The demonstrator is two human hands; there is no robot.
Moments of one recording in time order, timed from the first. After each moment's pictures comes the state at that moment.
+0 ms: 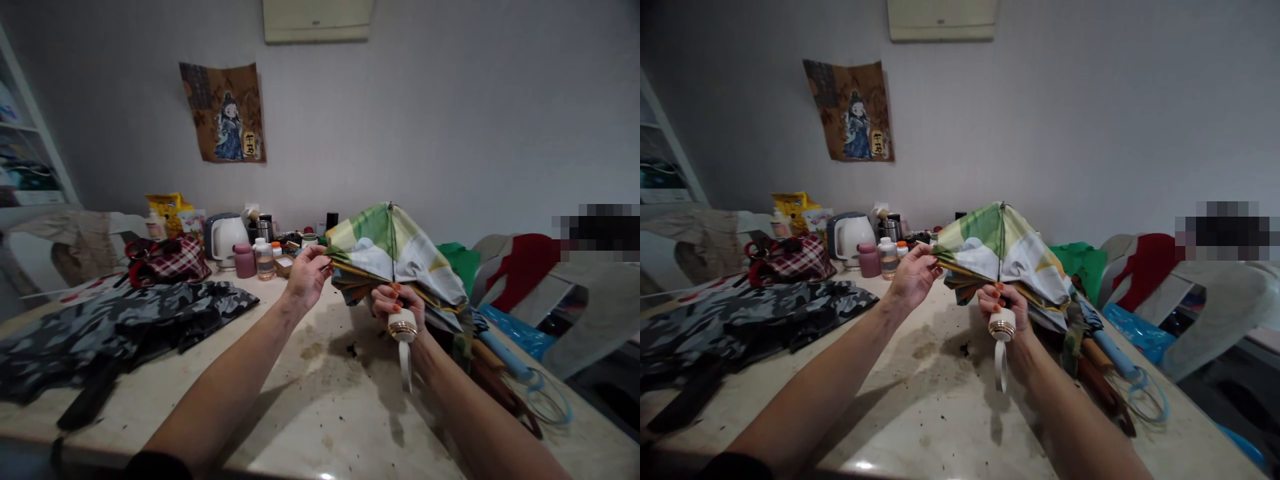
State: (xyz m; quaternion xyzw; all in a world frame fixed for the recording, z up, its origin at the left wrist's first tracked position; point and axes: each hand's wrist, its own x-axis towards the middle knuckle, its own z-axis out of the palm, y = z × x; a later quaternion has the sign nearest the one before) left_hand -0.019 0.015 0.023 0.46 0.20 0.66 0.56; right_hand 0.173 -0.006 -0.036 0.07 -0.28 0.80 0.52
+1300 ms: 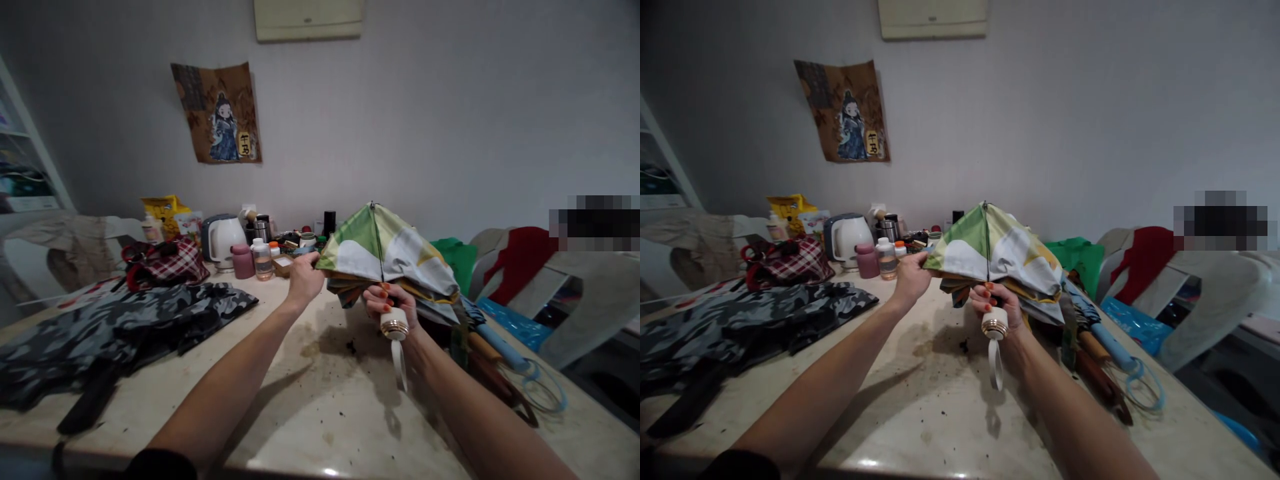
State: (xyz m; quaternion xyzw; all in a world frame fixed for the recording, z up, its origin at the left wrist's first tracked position) left_hand -0.027 0.030 0.007 0.67 0.43 0.59 0.14; right_hand 0.169 -0.007 -0.038 0.04 -0.31 0.82 0.48
